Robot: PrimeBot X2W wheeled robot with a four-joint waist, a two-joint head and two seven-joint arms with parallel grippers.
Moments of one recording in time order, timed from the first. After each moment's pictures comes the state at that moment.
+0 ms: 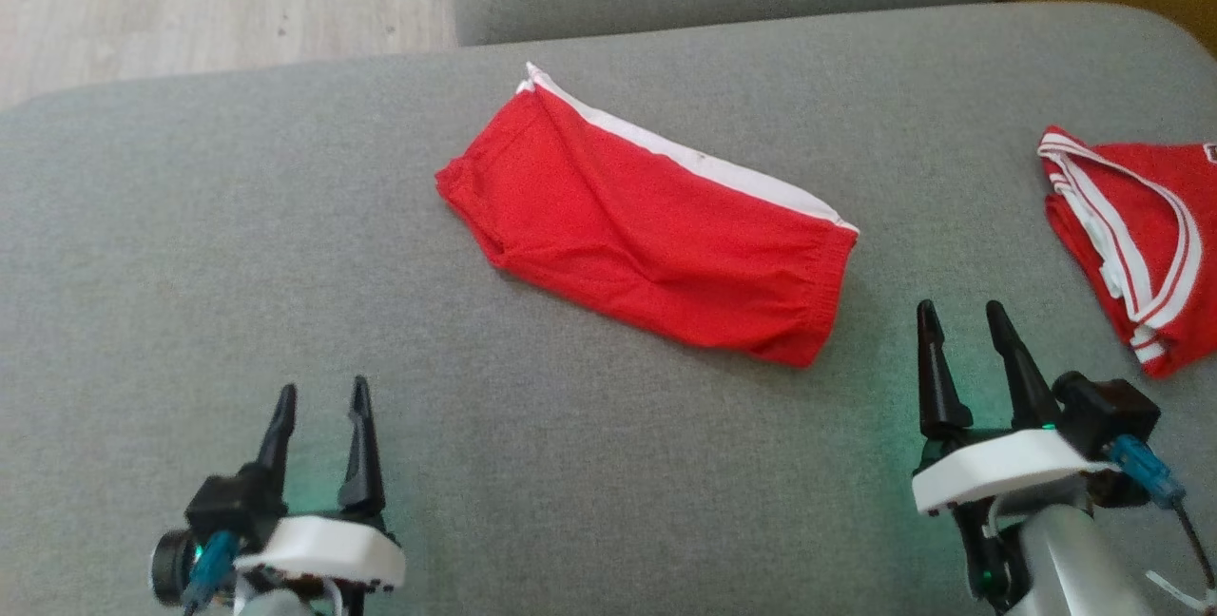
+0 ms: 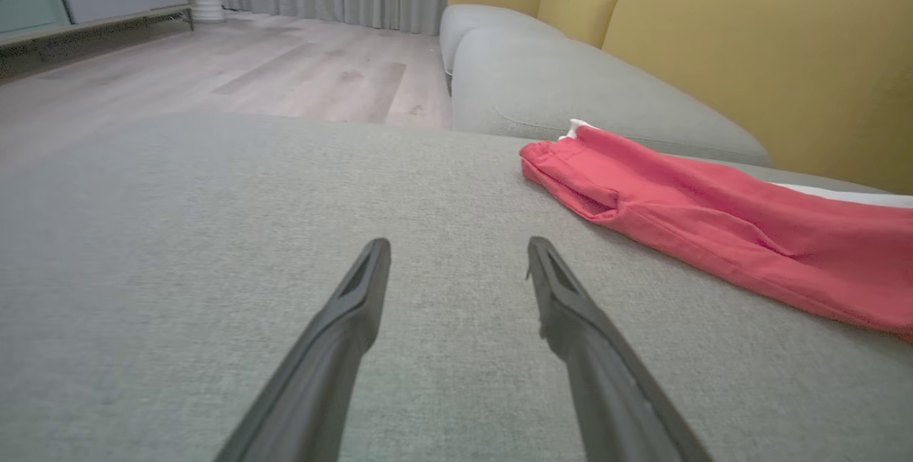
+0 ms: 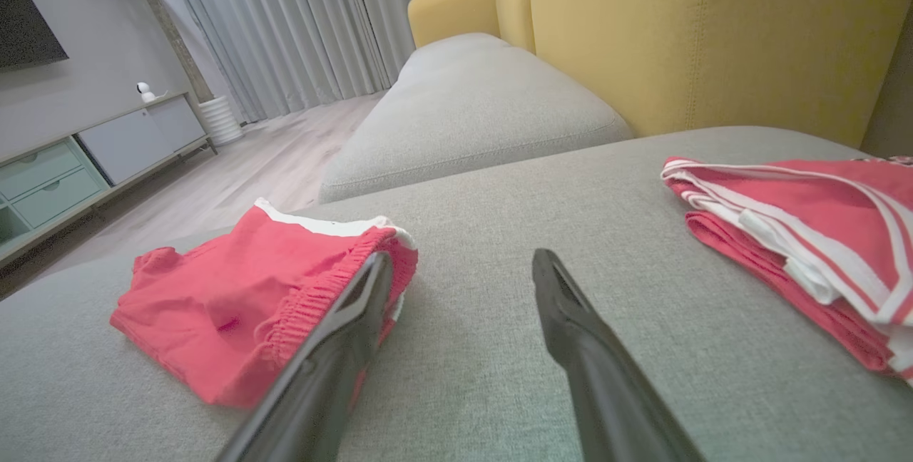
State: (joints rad) left arm -0.09 0.05 -0.05 0.44 -0.22 -0.06 -0.25; right arm -0.13 -0.05 0.04 0.43 0.24 0.13 -0.26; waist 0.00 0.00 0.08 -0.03
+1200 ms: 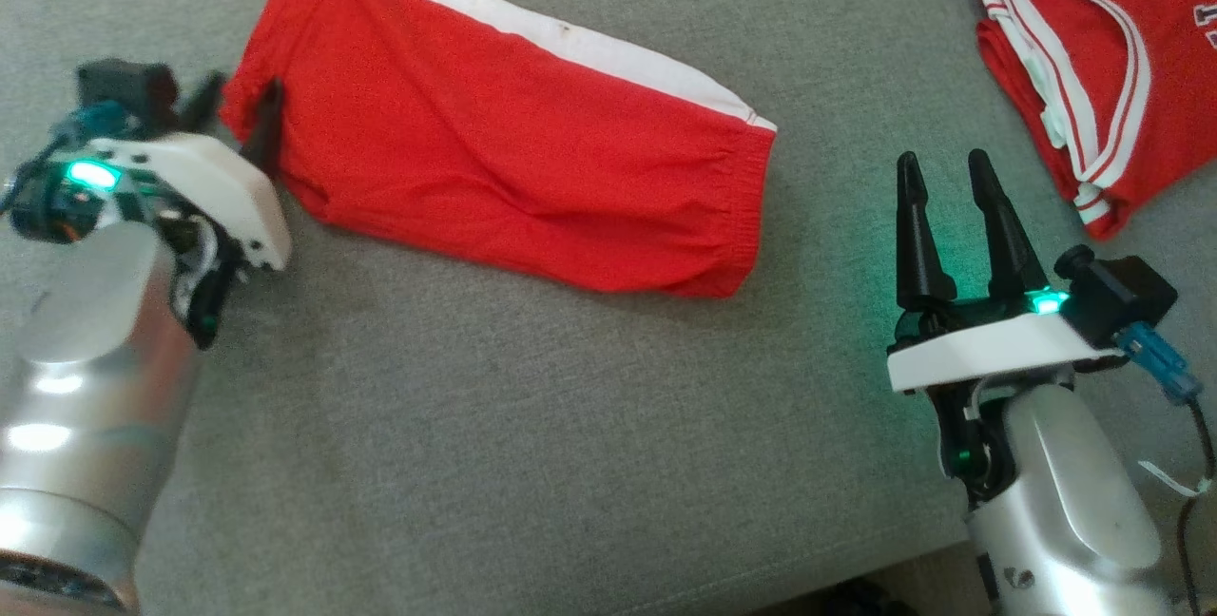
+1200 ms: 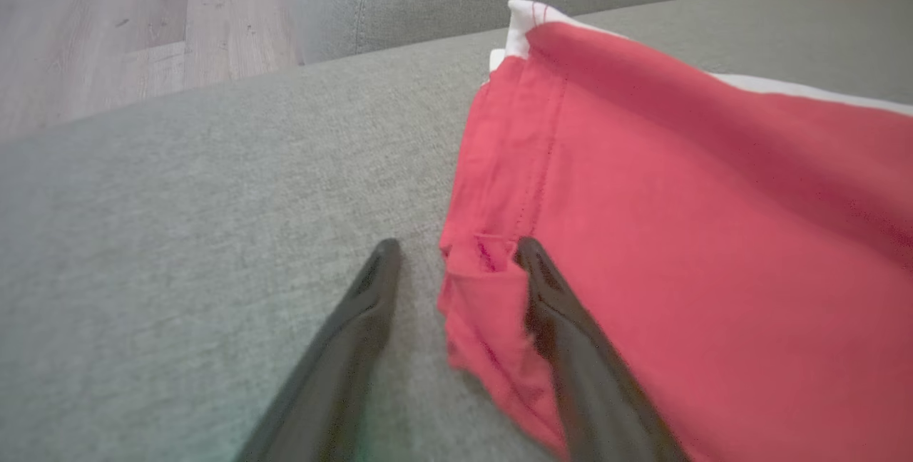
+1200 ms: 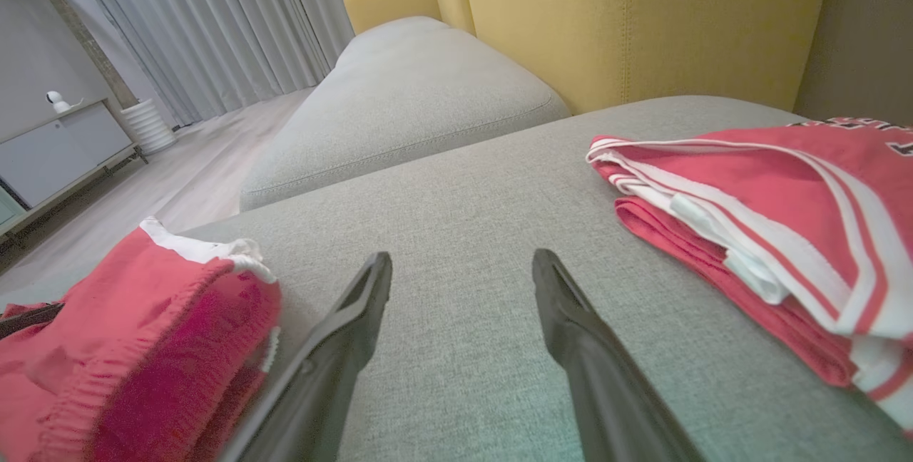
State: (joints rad) left arm -0.89 0.35 -0.55 0.95 -0.58 -0.13 0.04; right arm -0.31 -0.05 0.12 0.34 0.33 0.13 -0.26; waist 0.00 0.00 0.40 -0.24
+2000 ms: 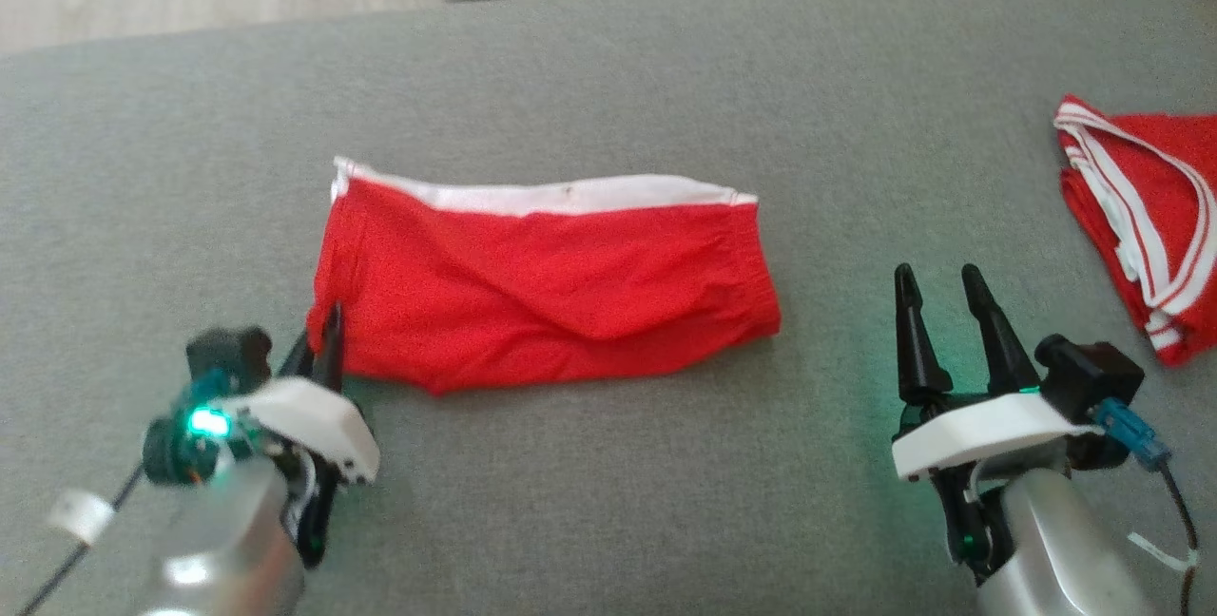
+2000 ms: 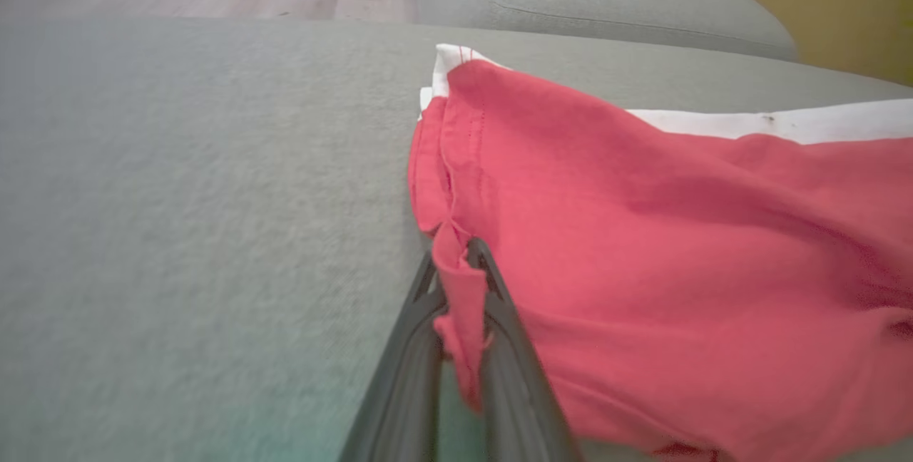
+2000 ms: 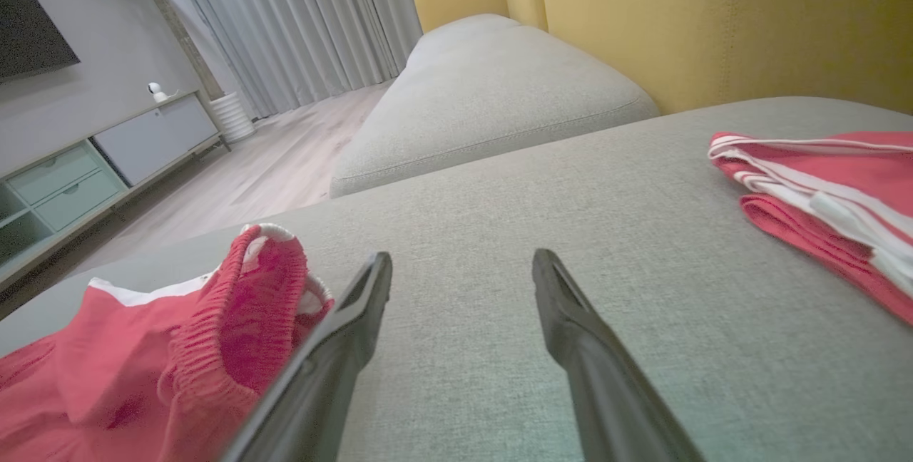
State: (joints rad) left arm -0.58 0.22 -0.62 1.03 -0.74 -0.09 -0.24; right arm -0.21 -0.05 0.09 0.45 0.30 0.13 -0.26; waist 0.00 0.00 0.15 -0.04
